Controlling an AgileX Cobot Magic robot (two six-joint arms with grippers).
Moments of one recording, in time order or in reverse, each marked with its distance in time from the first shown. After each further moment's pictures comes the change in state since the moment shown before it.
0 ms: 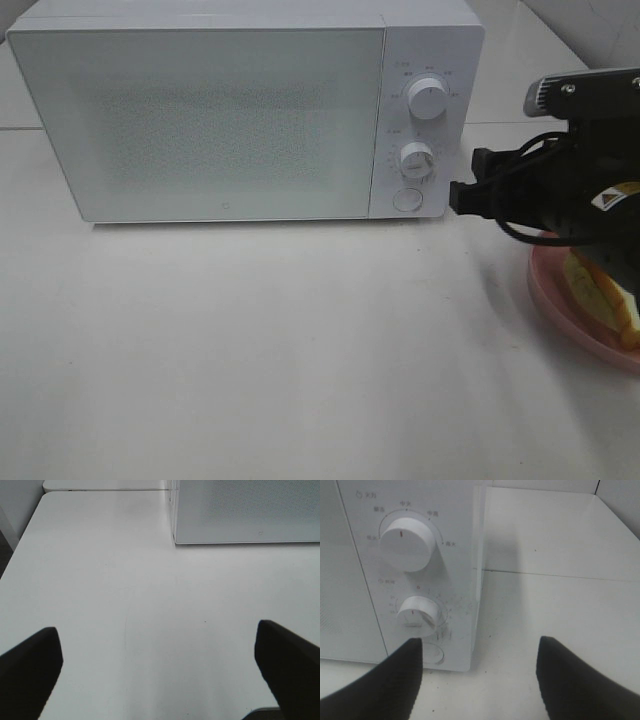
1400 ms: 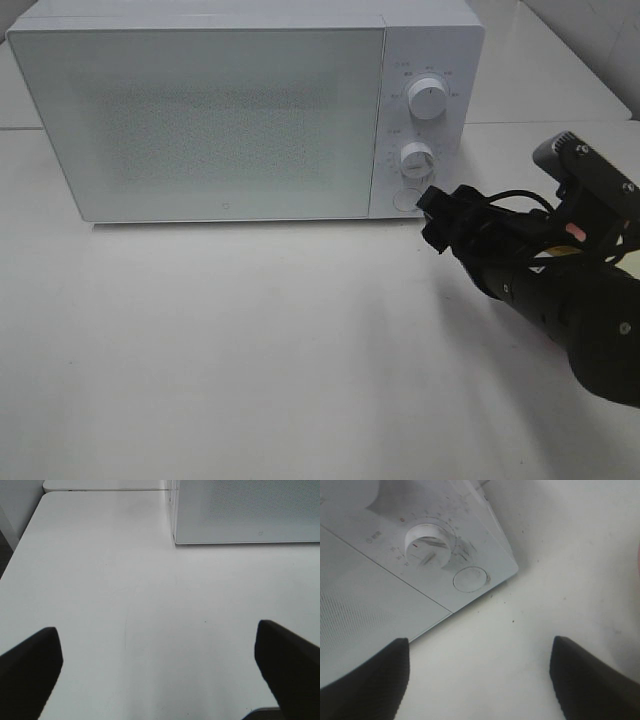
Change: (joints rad) left arm 0.000 0.000 0.000 0.000 0.000 0.000; right arm 0.192 0.134 -0.001 0.206 0.024 0.761
